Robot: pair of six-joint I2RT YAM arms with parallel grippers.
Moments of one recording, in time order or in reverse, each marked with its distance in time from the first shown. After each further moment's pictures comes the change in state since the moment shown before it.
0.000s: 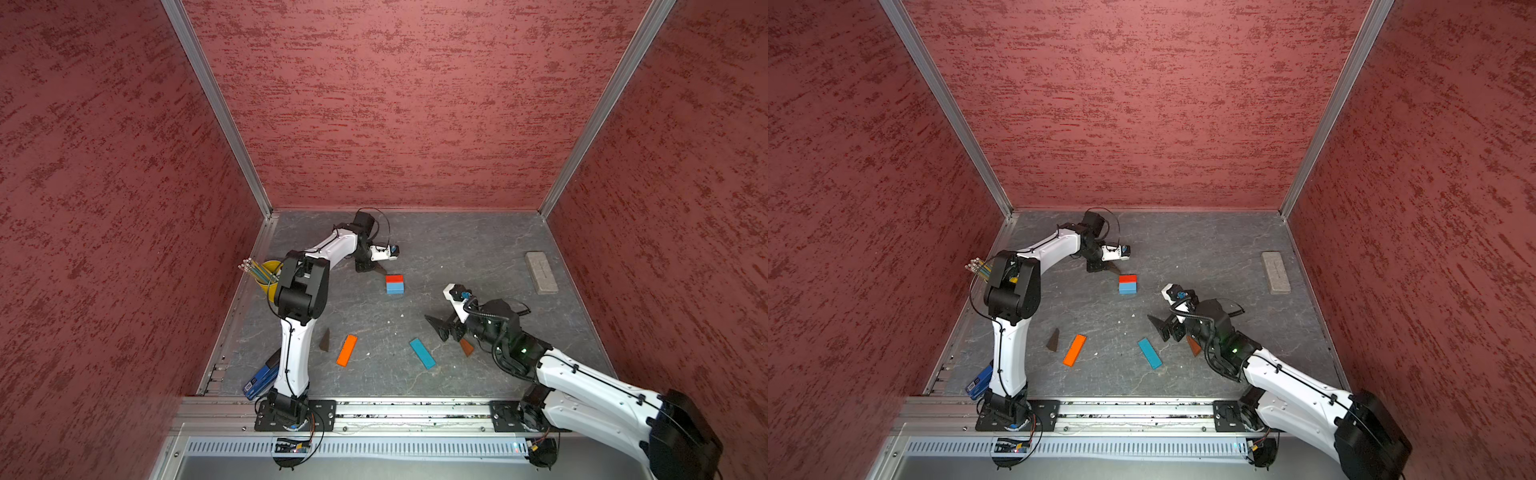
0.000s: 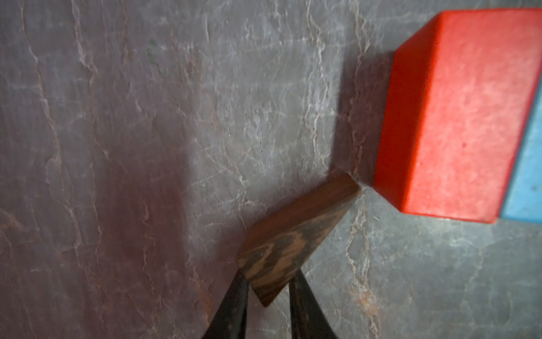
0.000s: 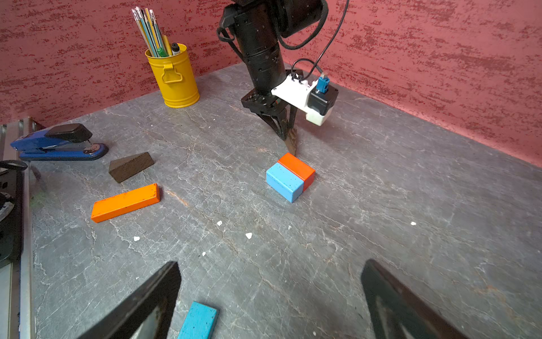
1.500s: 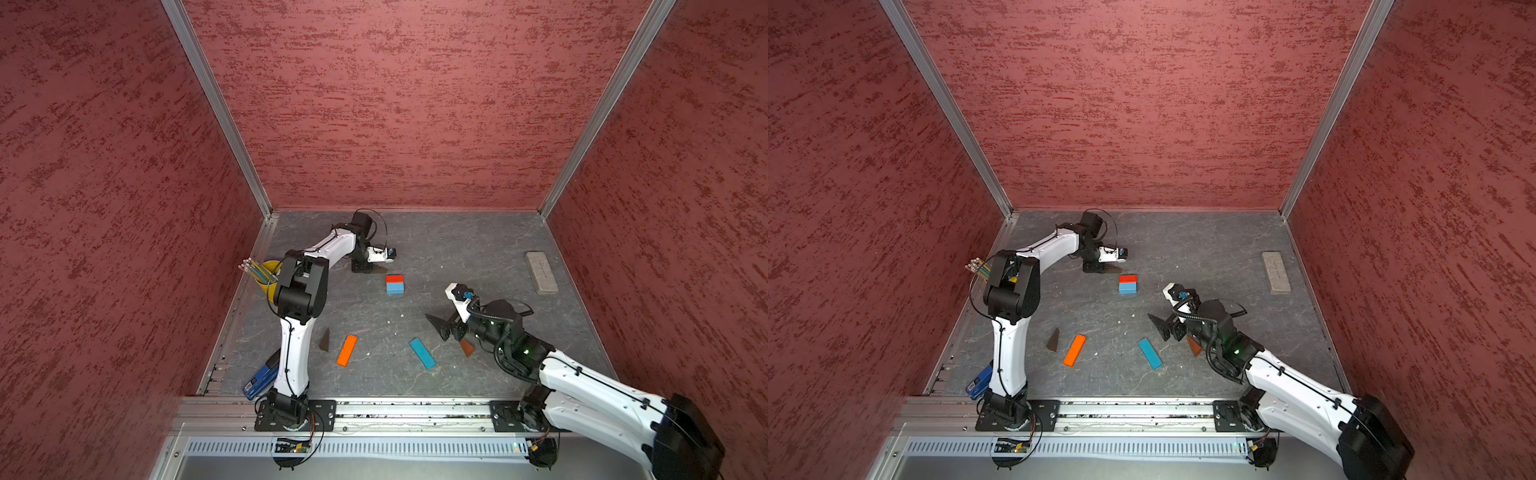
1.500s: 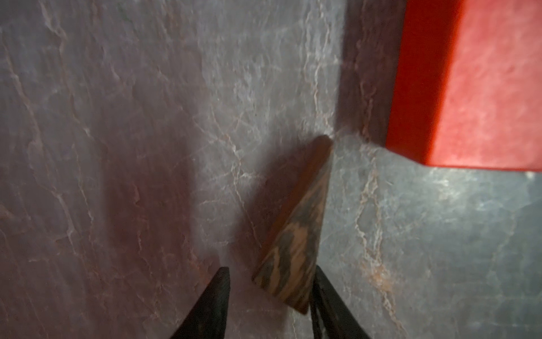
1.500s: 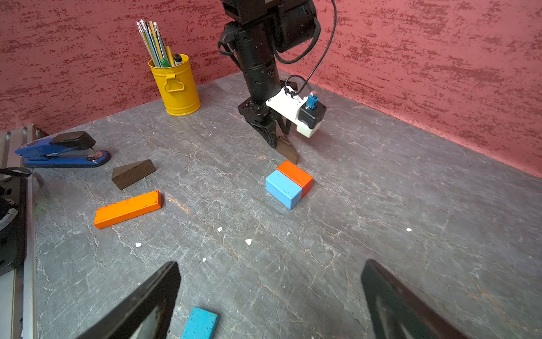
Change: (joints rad) left arm 0.019 0.005 0.001 -0.019 -0.045 0.061; right arm 0.000 -0.027 0.000 0.000 0.006 0.000
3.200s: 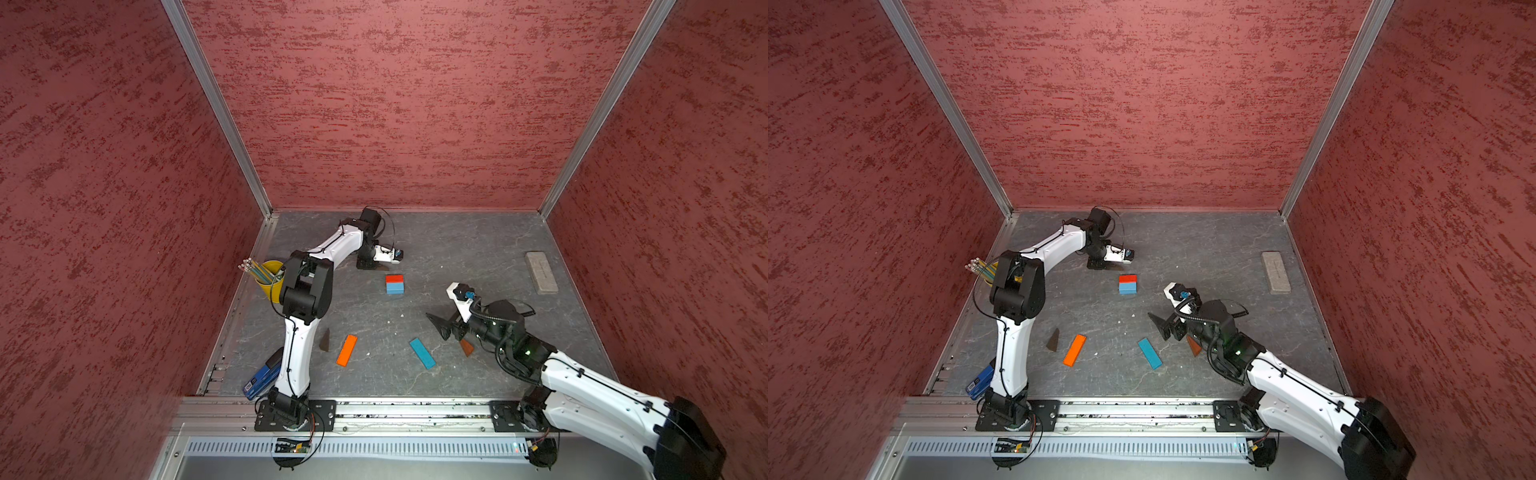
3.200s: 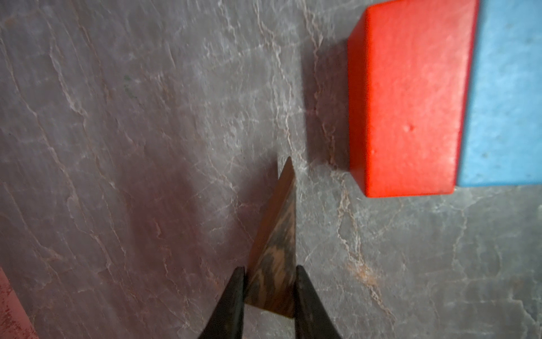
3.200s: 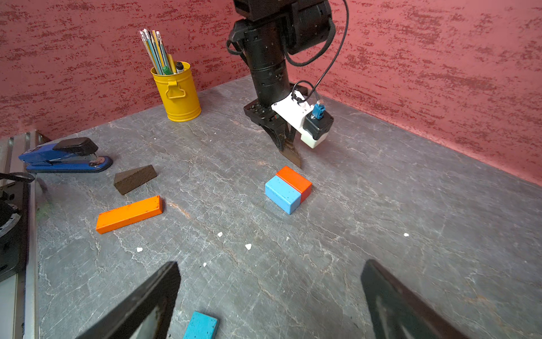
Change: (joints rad) left arm -0.052 0.026 0.109 -0.106 -0.026 0.109; right arm 0.000 -0.019 0.000 0.002 0.006 0.000
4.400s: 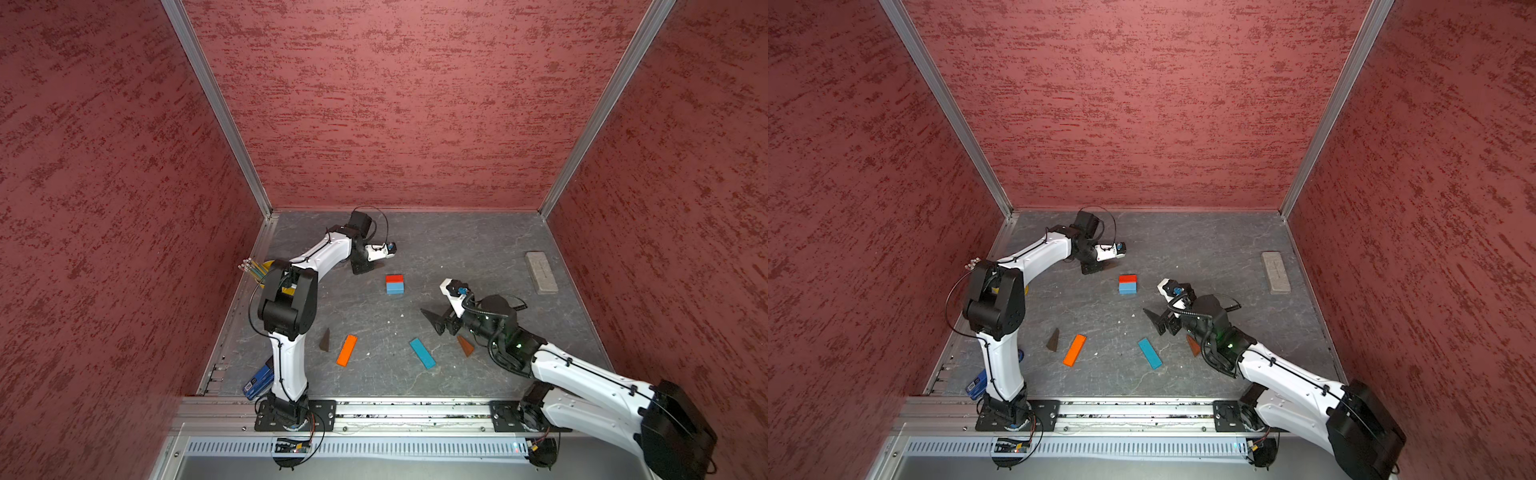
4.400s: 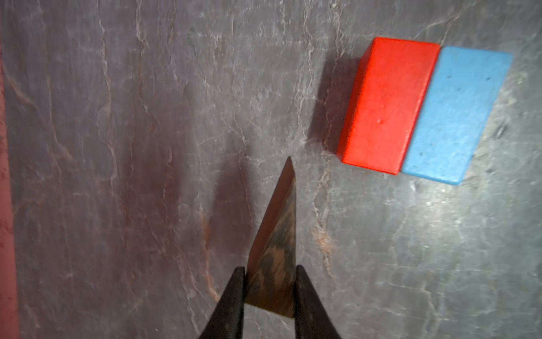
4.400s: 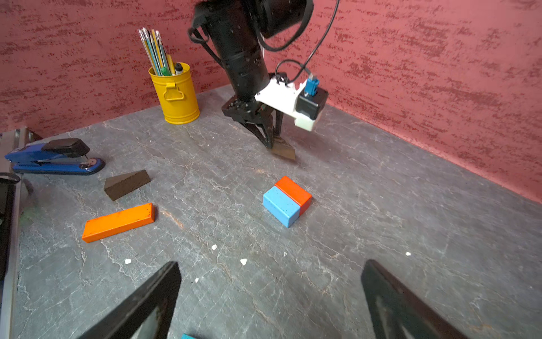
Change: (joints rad) left arm 0.026 -0.201 -0.233 0.136 0.003 -0.246; right arm 0.000 0.086 0.035 0.077 -0.003 -0.034
